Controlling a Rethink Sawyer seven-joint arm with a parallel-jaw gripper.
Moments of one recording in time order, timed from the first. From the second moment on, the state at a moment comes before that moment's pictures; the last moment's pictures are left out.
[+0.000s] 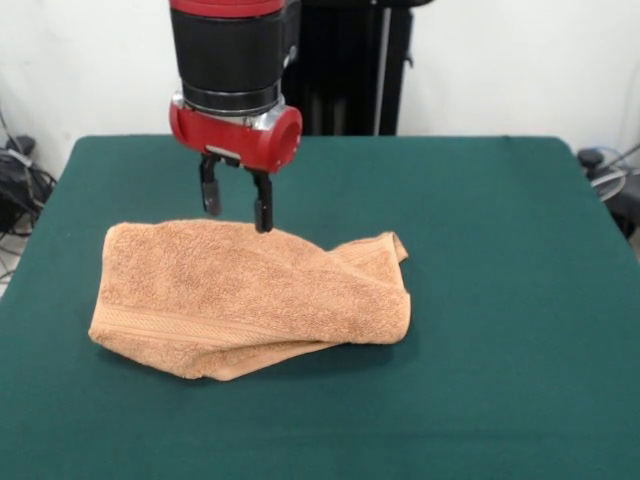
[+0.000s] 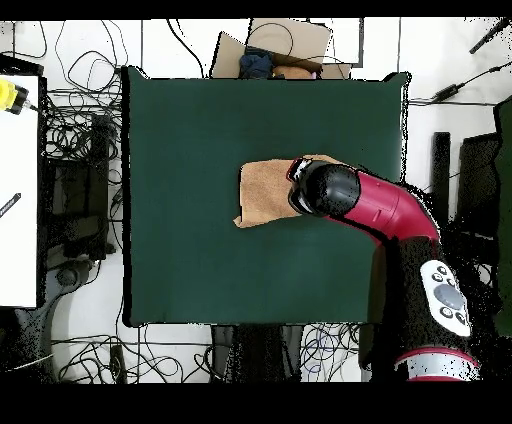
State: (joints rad) arm -0.46 -0.66 0.08 1.60 -0.06 0.55 1.87
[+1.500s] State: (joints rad) arm -0.29 -0.54 0.08 1.65 0.00 0.45 1.87
